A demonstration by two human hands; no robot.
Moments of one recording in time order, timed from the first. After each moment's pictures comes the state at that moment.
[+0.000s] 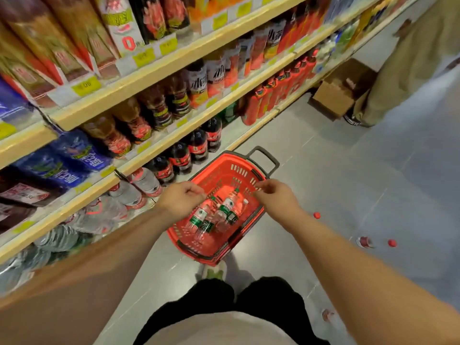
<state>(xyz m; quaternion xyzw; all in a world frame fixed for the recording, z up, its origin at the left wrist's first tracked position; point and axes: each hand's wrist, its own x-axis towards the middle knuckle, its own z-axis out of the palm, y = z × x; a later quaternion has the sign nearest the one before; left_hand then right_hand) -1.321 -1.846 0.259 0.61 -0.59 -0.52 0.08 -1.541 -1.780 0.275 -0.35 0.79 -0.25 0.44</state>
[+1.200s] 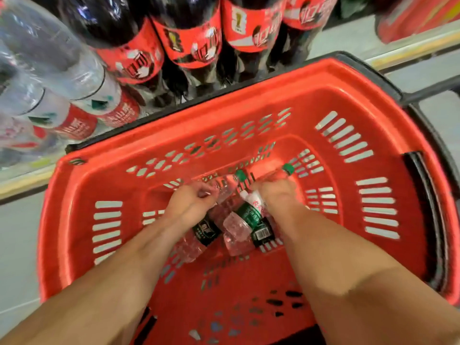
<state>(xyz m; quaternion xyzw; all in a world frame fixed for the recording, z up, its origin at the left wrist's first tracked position) -1.359 -1.914 -0.301 0.76 -0.42 -0.49 0.10 -1.544 -1.965 -0.323 -0.27 0.79 -0.02 0.54</state>
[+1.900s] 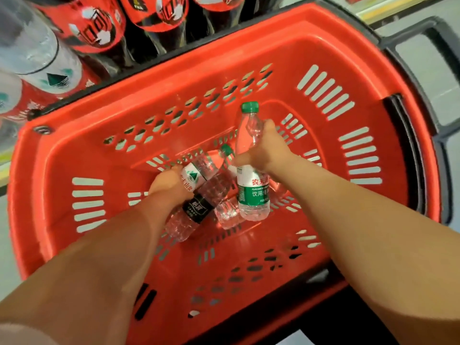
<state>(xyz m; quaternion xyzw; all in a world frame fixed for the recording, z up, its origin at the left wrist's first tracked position) -1.334 -1.911 -0.369 0.74 -0.54 -0.39 -0.12 -1.547 -1.968 -0.267 -0.44 0.72 -0.07 0.53</state>
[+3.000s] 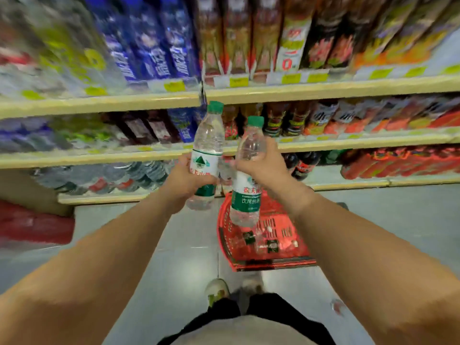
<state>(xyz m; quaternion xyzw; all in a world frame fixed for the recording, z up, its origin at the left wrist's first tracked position) -1.234 -1.791 0.322 0.72 -0.27 -0.47 0.43 -1.399 -1.884 0.333 -0.57 0.51 -0.26 0.58</state>
